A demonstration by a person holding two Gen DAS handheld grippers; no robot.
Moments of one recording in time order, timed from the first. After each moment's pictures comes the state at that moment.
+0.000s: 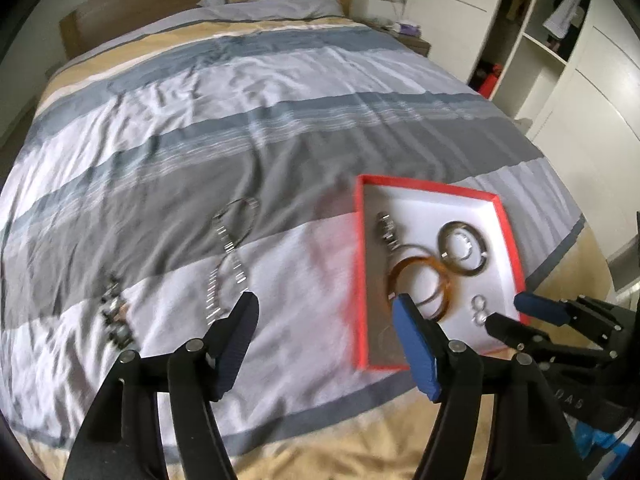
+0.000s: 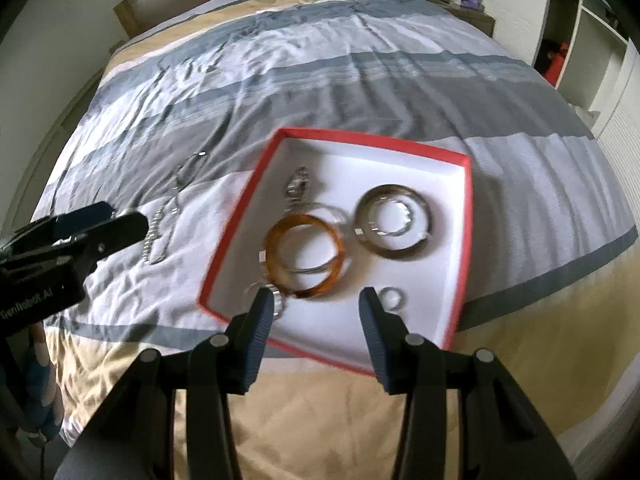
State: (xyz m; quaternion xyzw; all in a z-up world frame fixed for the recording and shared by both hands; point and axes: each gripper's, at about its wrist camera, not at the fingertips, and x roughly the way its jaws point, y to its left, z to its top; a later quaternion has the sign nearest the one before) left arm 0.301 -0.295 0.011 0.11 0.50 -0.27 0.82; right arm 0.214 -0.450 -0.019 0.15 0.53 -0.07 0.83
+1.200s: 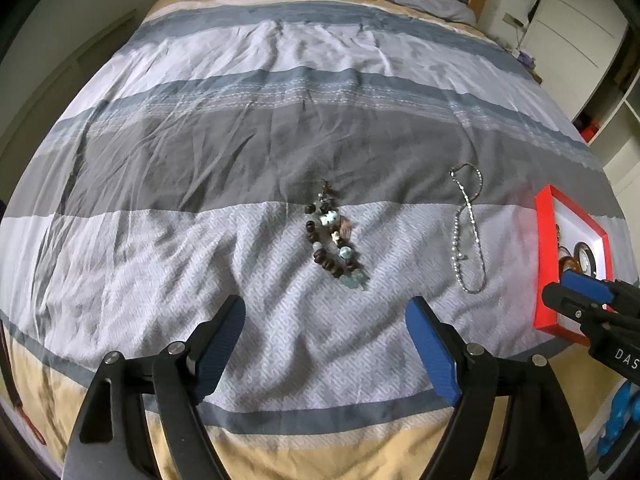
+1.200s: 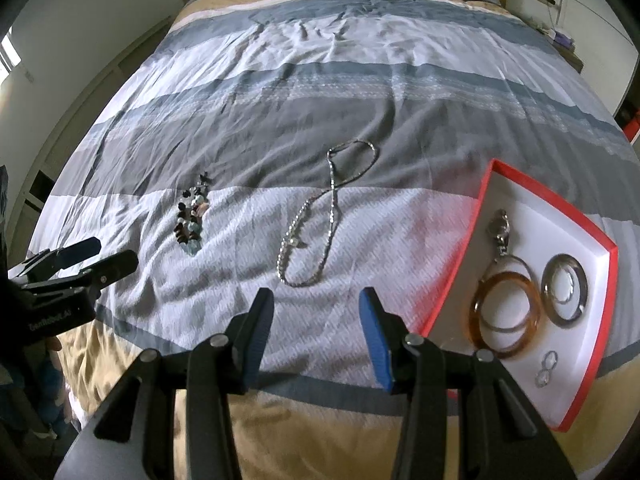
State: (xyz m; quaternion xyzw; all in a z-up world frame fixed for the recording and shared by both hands) left arm 0.345 -0.095 -0.021 0.04 0.54 -0.12 0.83; right arm 0.304 -0.306 -0.028 0.09 0.55 0.04 0.83
